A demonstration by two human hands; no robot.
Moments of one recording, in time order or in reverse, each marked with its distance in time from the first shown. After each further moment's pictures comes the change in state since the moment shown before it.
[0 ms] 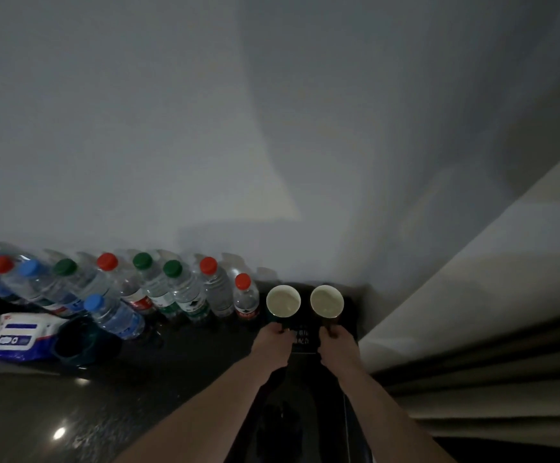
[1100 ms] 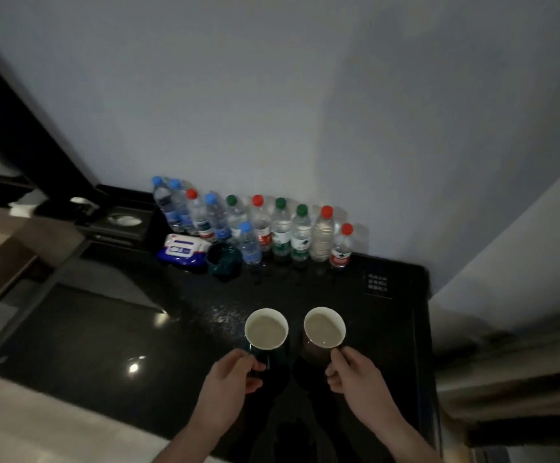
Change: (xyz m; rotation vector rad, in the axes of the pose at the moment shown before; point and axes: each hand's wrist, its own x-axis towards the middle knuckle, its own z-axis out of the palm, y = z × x) left_hand -0.337 -0.224 -0.163 -0.467 0.282 0.105; right_hand -0.376 0.004 0.045 -0.032 -0.356 -0.254
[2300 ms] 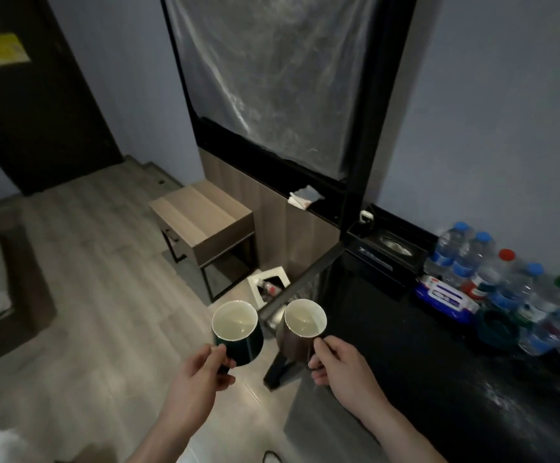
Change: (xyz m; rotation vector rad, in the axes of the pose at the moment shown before) left_hand -0.109 -0.134 -0.616 -0.319 0.605 0.089; right_hand -0.125 -0.189 0.611 -0.340 -0.473 -0.299
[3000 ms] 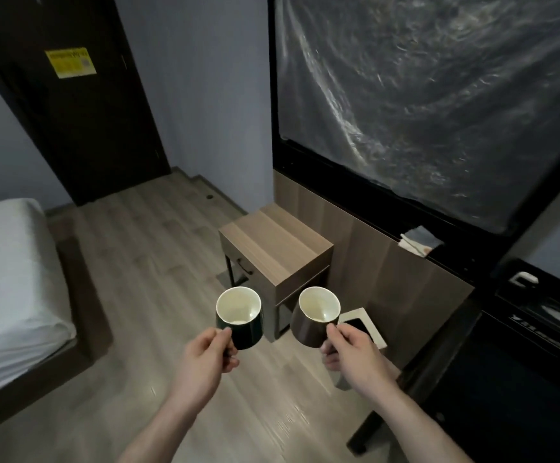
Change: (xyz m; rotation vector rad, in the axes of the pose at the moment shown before) left_hand 0.282 0.066 -0.319 -0.087 0.082 0.069; right_hand 0.212 -0.212 0.314 0.099 0.038 -0.086
